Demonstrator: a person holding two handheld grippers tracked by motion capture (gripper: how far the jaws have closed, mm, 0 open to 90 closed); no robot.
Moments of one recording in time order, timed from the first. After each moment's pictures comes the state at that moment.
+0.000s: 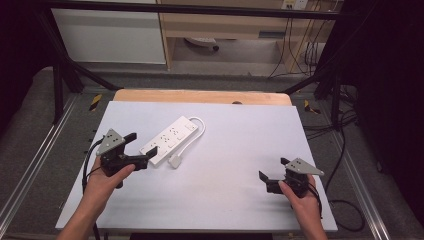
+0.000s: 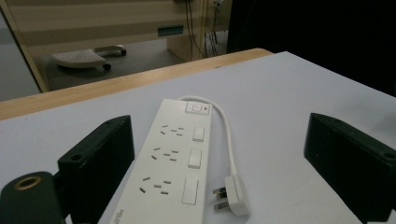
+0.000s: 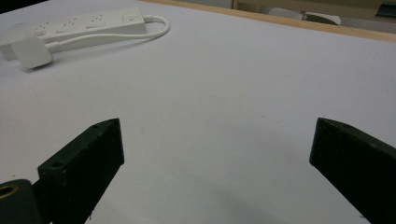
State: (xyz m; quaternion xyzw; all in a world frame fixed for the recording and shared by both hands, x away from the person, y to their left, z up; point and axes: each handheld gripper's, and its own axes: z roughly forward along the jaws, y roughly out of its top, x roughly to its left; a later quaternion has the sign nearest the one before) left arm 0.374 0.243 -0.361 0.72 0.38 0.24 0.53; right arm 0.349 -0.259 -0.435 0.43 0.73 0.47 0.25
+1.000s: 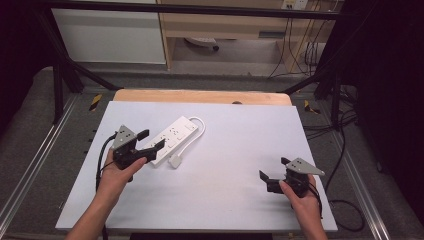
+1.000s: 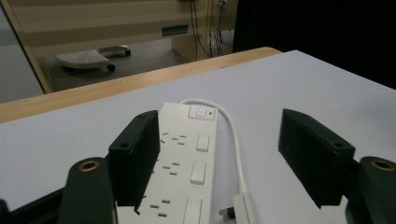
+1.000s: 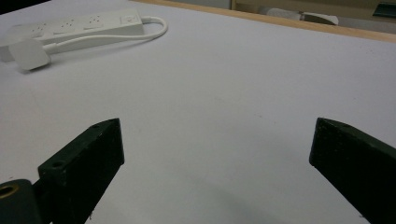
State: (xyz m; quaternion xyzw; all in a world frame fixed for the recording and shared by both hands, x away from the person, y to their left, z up) left arm 0.397 0.224 -0.374 0.72 0.39 0.25 0.52; right arm 0.349 -0.260 -0.435 0.43 0.73 0.47 0.25
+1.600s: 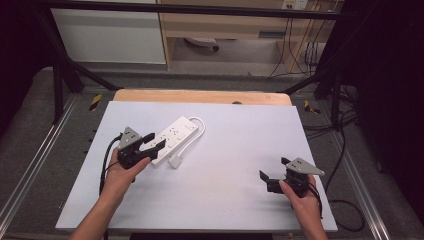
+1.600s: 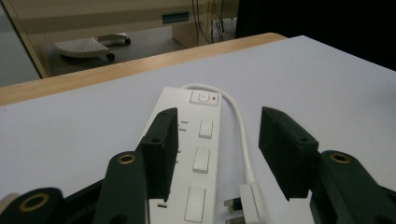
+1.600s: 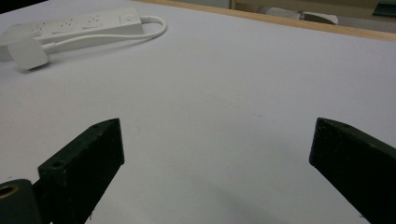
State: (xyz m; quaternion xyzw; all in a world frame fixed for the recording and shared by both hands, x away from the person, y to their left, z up) left arm 0.405 0.220 -0.390 0.73 0.39 0.25 0.51; right arm 0.349 -0.260 -0.435 0.43 0.73 0.47 0.25
